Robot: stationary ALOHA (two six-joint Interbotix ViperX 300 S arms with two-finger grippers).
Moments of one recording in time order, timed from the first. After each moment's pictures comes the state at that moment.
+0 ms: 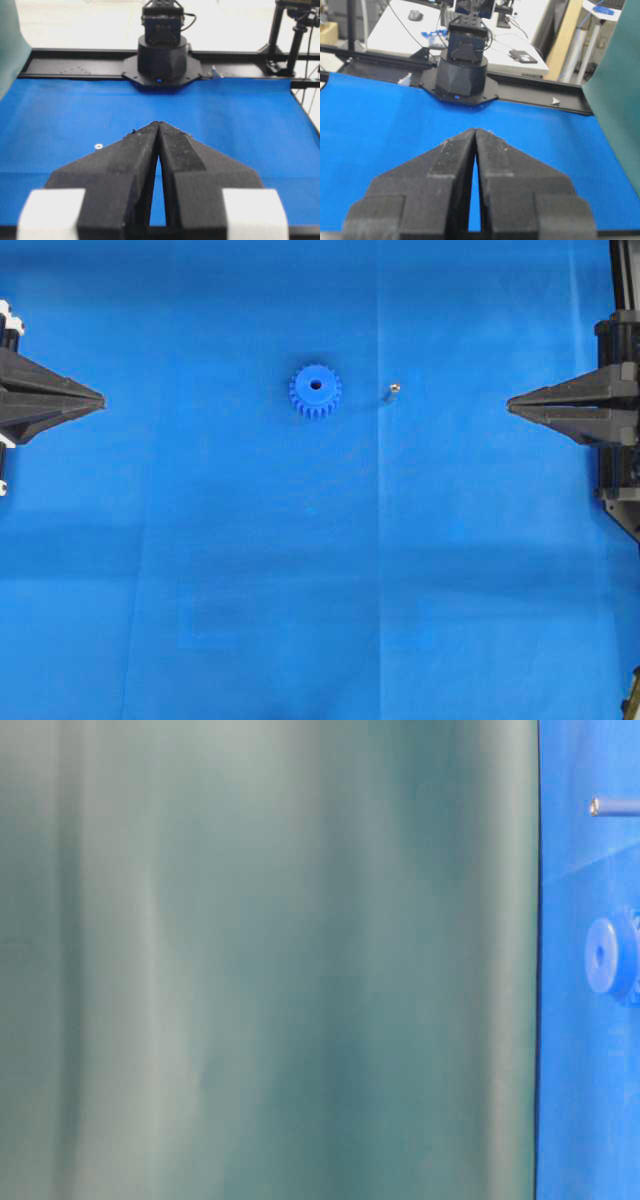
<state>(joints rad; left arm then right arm) 0.00 -0.97 1.18 0.00 -0.29 0.00 0.00 -0.96 1.17 0.00 -0.30 0.00</state>
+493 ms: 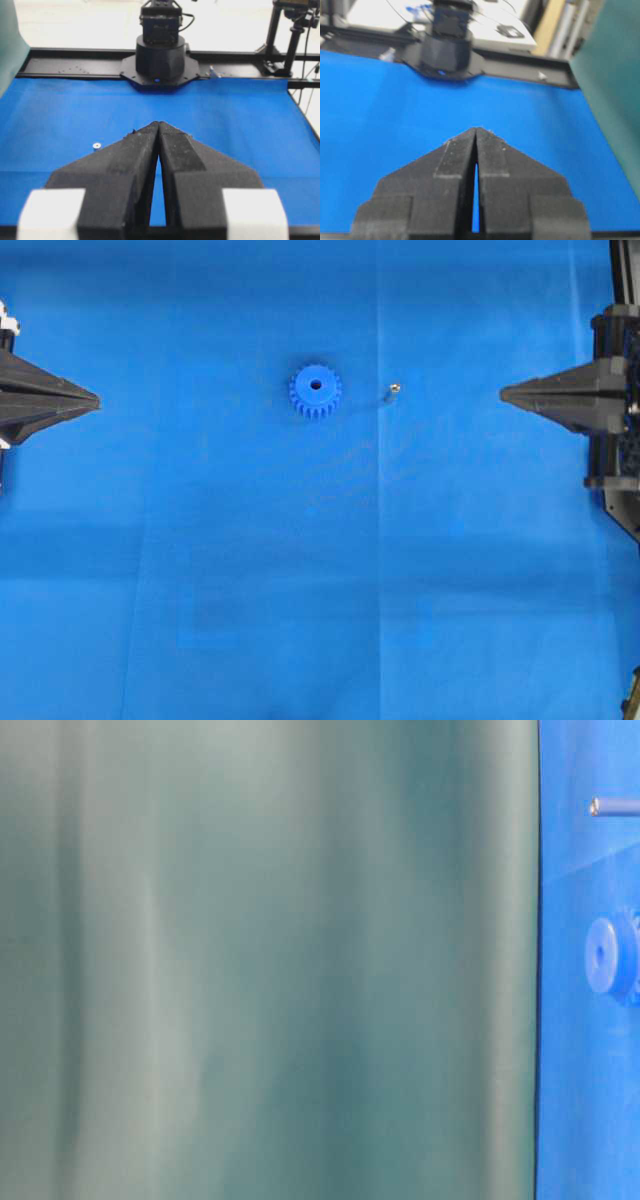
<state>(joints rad) 0.00 -0.99 1.18 0.00 -0.27 -0.01 -0.07 -0.93 1.17 0.00 -0.25 -0.01</state>
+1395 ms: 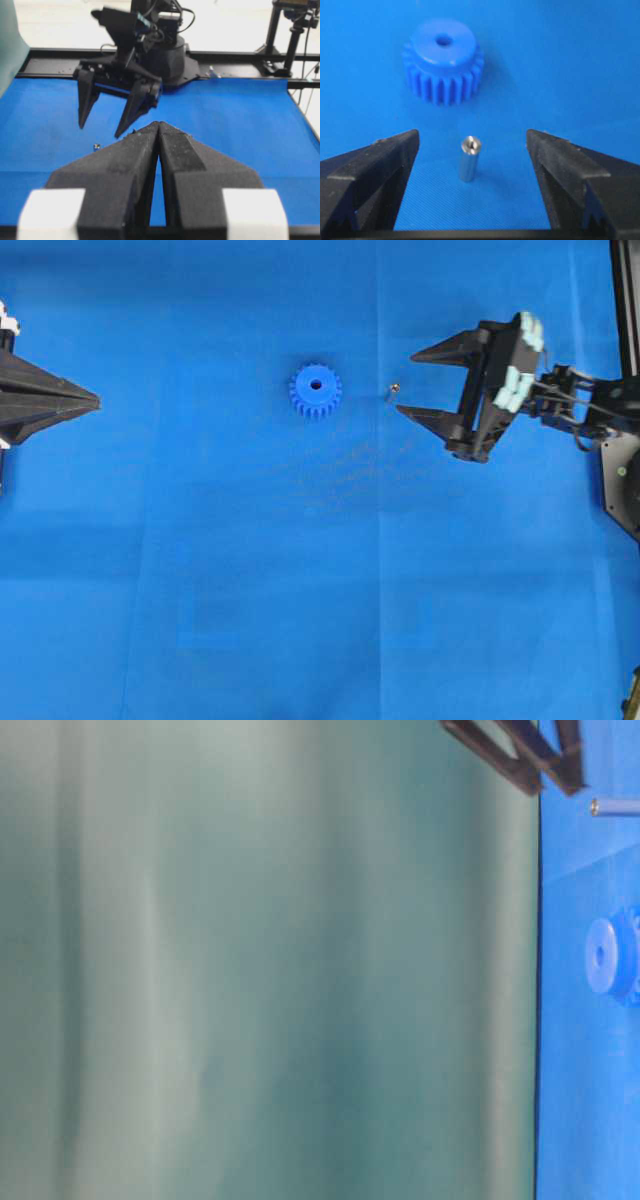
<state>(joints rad) 0.00 -0.99 1.18 0.00 -0.27 -0.01 -0.22 -0.06 1.16 0.17 -0.73 0.00</state>
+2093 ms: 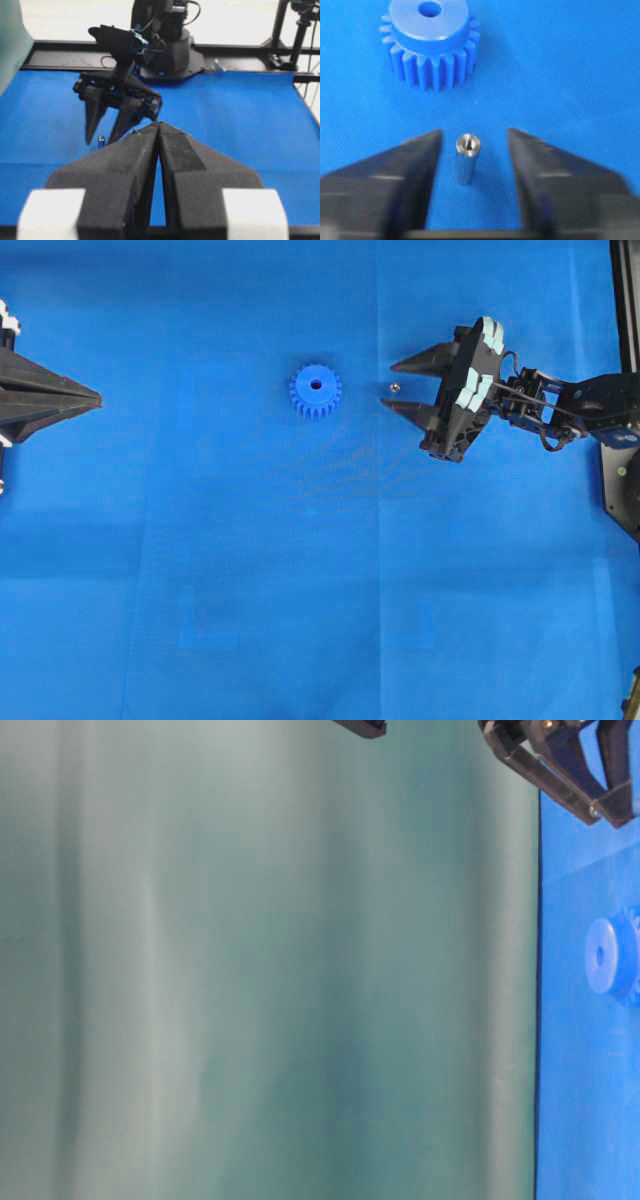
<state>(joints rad) 0.01 -0.99 1.19 0.00 -0.25 -0.01 -0.22 0.09 1.09 0.19 -0.75 0.00</state>
